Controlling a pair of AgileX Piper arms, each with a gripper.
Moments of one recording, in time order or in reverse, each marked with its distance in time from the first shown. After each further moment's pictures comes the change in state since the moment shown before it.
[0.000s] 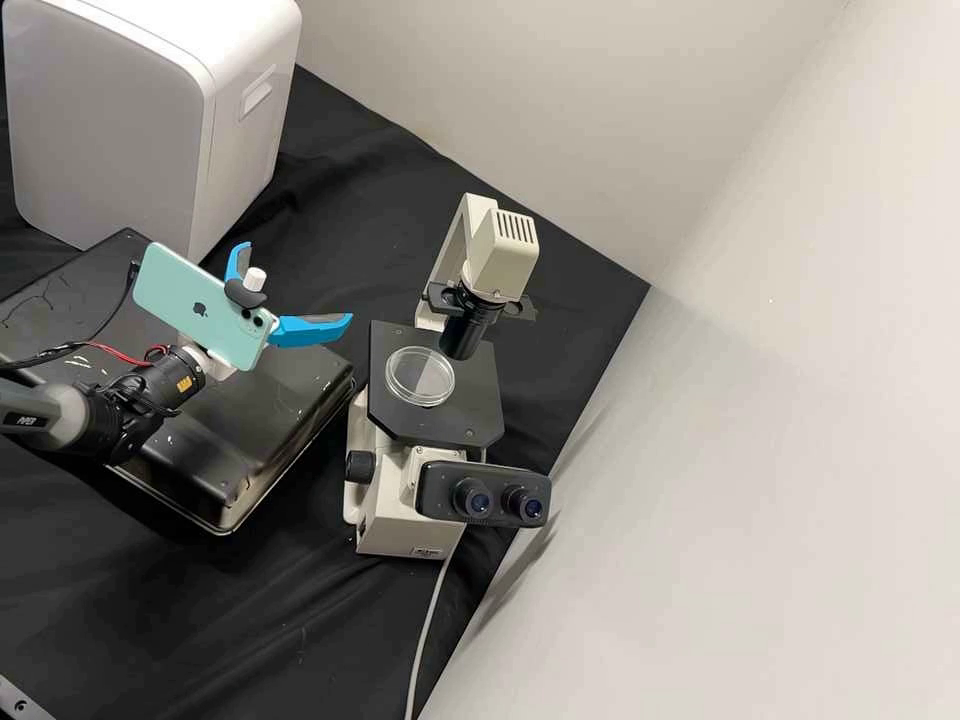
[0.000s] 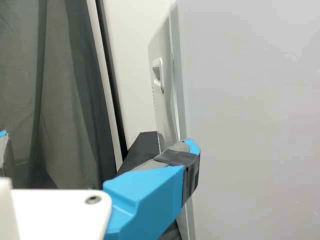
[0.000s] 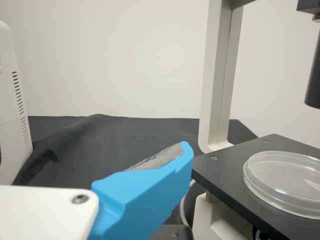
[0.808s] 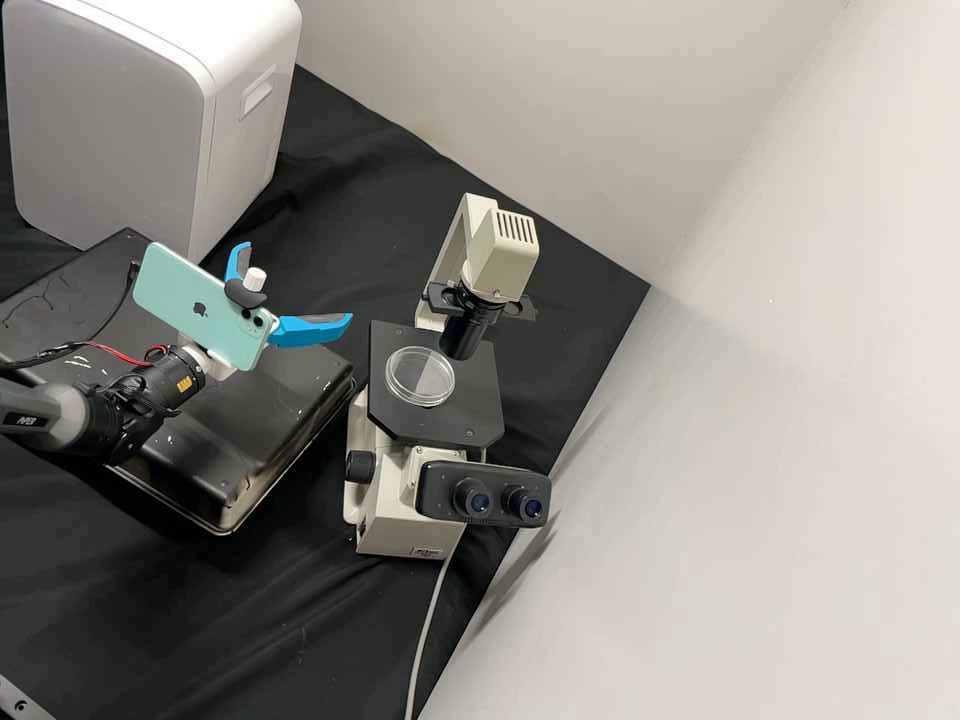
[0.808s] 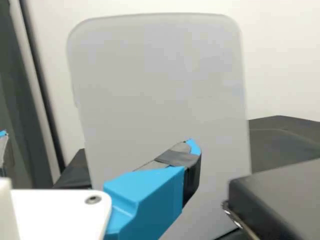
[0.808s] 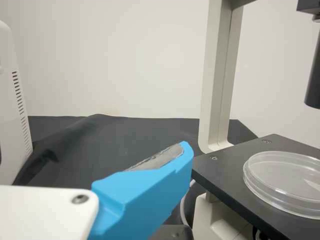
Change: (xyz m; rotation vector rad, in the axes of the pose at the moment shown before) left arm -0.086 -0.012 0.057 0.006 -0.267 0.011; right arm 0.000 0.000 0.000 0.000 0.000 0.000
